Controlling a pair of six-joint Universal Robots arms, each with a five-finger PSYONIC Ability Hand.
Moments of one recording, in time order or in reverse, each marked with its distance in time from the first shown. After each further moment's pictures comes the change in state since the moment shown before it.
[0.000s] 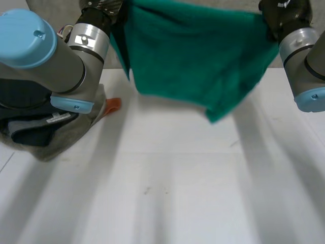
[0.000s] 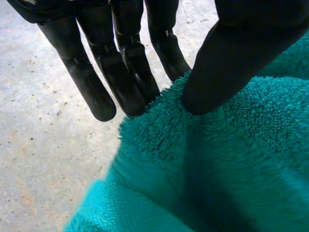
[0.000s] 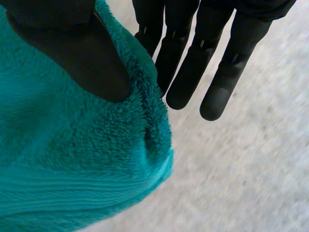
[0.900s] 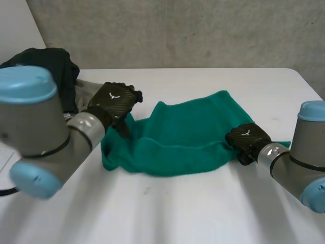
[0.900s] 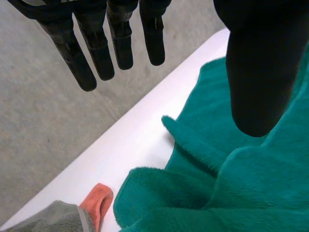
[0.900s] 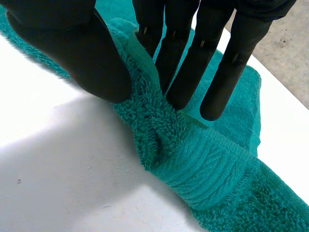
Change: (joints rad) left arm 0.007 0.185 -0.500 -0.479 0.046 0.049; right arm -0.012 -0.065 0.727 0.166 -0.174 -0.011; left_hand -0.718 -0.790 -0.784 -0.798 -0.730; right_hand 0.000 0.000 0.000 0.000 0.001
